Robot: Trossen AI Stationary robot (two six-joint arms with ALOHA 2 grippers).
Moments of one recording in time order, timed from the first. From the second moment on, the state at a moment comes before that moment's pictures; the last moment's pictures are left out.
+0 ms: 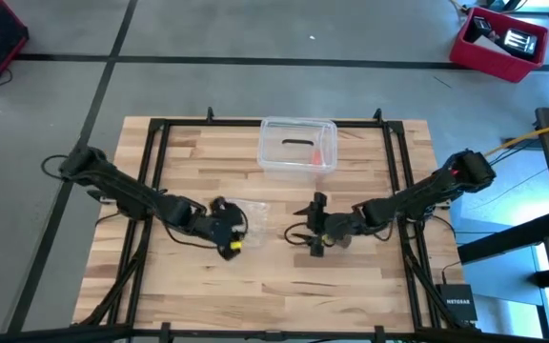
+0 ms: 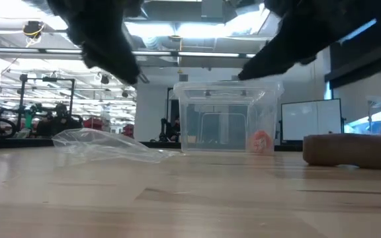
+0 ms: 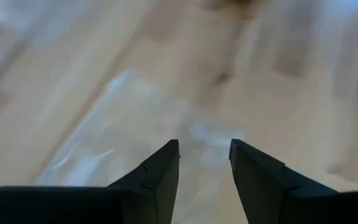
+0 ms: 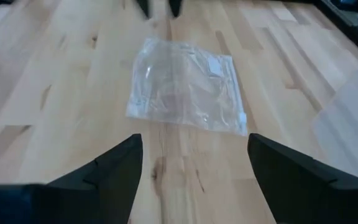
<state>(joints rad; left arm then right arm) -0.38 1.42 0.91 -0.40 -0.43 -0.67 0.34 1.47 0.70 0.20 0.41 0.15</state>
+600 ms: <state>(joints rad) -0.37 1.37 0.57 -0.37 -0.45 -1.14 0.26 1.86 0.70 0.64 0.35 0.16</state>
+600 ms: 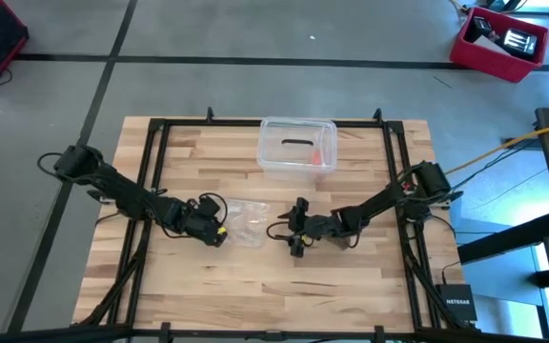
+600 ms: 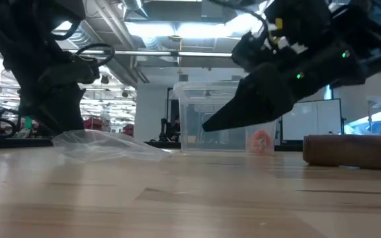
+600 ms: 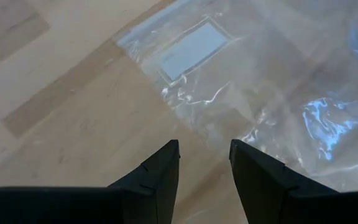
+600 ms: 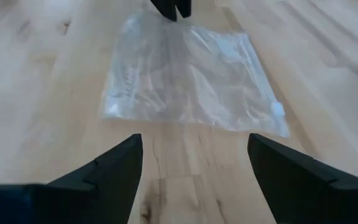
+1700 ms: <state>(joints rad) -0.38 1.25 0.50 -0.22 -0.34 -1.25 0.26 1.93 0.70 0.65 0.36 0.22</state>
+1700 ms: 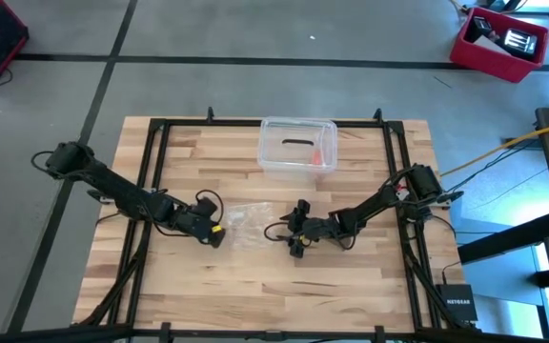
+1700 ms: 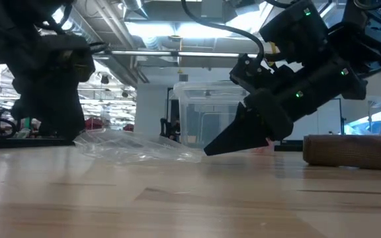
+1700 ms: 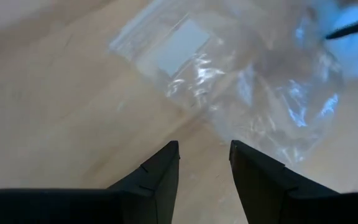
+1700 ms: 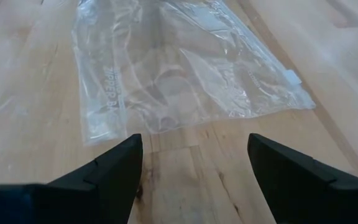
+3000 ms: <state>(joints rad) -0.37 1.50 0.50 0.10 -0.39 -1.38 0.25 2.03 0.81 0.68 0.32 0.15</state>
